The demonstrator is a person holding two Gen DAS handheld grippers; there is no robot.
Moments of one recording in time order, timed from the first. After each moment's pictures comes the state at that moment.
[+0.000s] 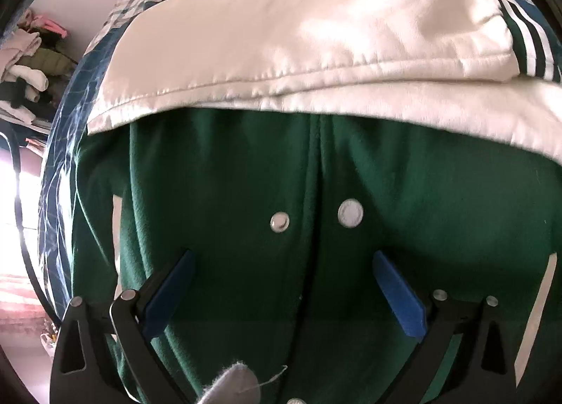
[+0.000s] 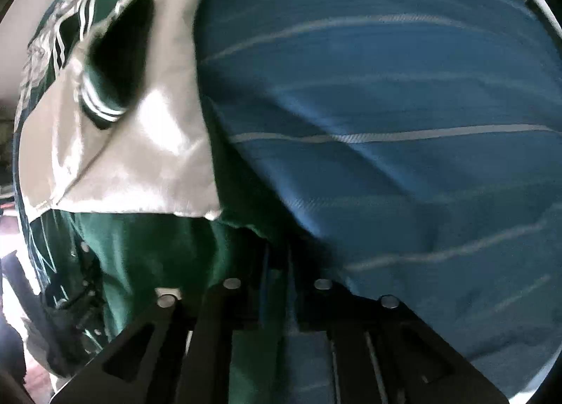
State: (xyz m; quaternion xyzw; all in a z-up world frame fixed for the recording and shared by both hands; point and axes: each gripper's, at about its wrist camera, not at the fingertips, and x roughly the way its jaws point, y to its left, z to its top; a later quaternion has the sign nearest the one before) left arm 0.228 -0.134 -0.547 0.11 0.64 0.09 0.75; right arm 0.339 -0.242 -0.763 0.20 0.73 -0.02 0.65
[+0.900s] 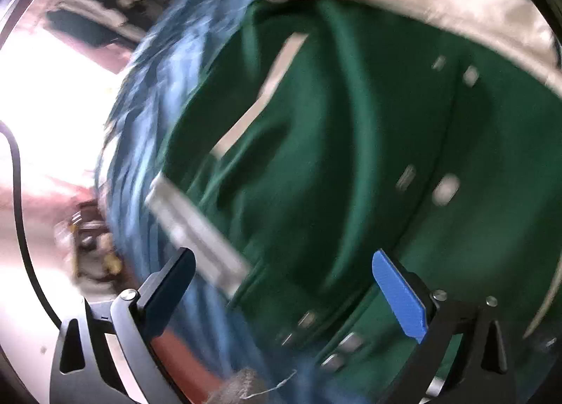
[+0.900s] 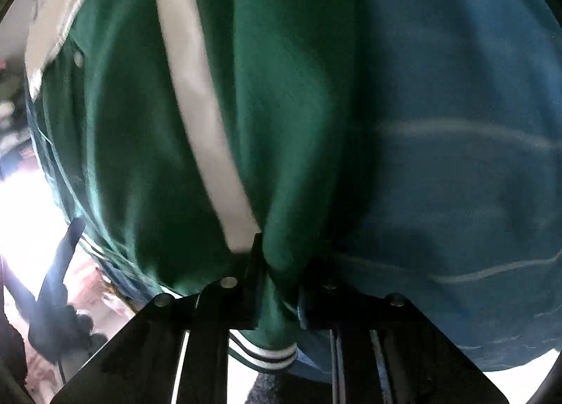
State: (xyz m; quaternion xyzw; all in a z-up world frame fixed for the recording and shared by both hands) left arm 0.065 -0.087 -0.496 0.07 0.65 0.31 0.69; right arm 0.173 -0.192 -0.789 0.22 0.82 0.08 0.51
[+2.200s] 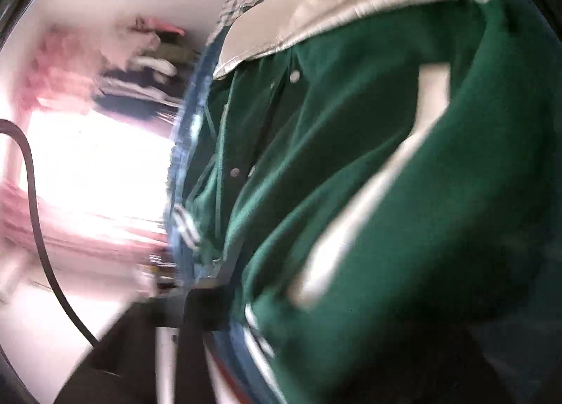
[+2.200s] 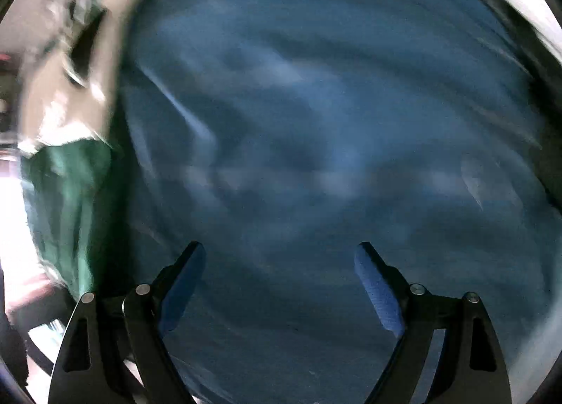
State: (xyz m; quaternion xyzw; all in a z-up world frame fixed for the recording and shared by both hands) left arm 0.096 -0.298 -0.524 0.24 0.58 0.35 0.69; right arm 0.335 -0.528 -0.697 0.16 0.75 0.06 0.64
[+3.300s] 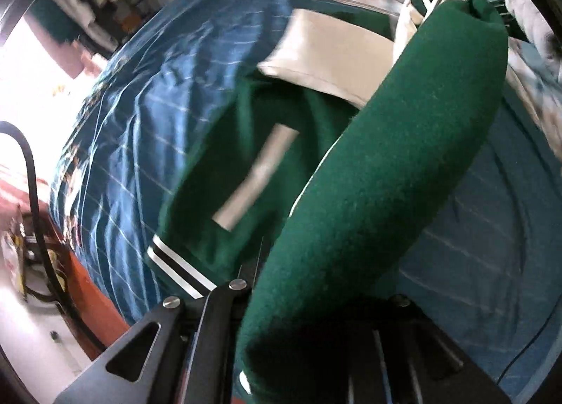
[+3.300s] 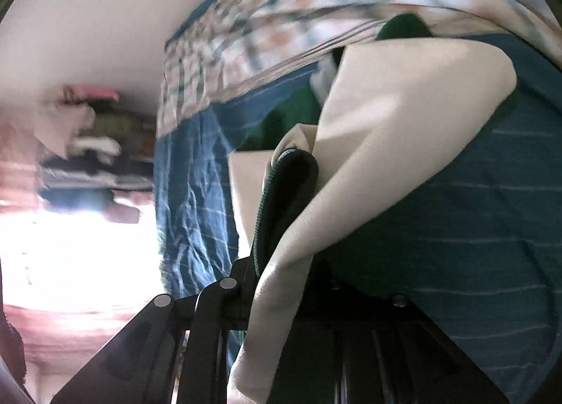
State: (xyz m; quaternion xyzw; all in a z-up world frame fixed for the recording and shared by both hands) left arm 0.119 -0.012 -0.396 -0.06 0.61 0.19 0.77; right arm 0.516 -0.075 -0.573 0.30 0.63 0.18 0.69
